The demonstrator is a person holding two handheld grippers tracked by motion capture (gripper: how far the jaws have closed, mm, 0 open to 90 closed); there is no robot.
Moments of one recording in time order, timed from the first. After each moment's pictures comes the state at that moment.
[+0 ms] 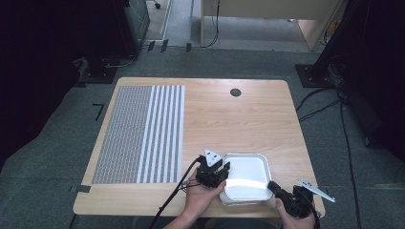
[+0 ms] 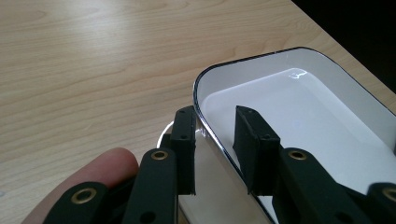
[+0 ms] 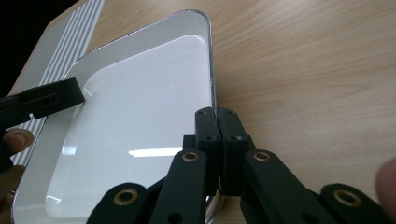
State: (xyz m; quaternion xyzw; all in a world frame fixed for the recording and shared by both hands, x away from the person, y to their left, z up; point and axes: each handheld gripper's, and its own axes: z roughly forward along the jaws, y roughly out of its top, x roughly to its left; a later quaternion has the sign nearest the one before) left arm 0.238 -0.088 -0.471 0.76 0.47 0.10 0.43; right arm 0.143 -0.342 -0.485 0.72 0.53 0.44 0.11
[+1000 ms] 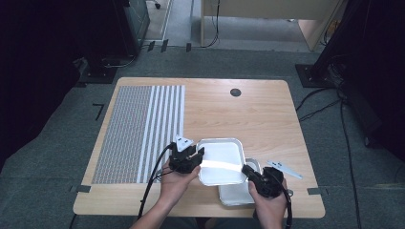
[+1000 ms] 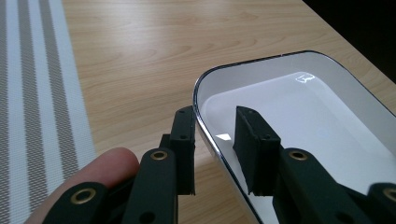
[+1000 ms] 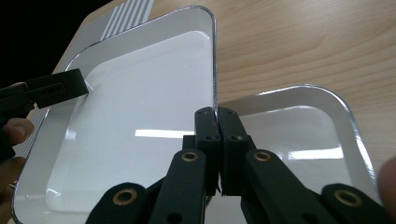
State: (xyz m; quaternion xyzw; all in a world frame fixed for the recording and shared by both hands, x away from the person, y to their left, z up) left arm 0.268 -0.017 -0.442 0.74 0.50 0.14 0.43; right arm 0.191 -0.273 -0.461 0.68 0.56 0.46 0.10
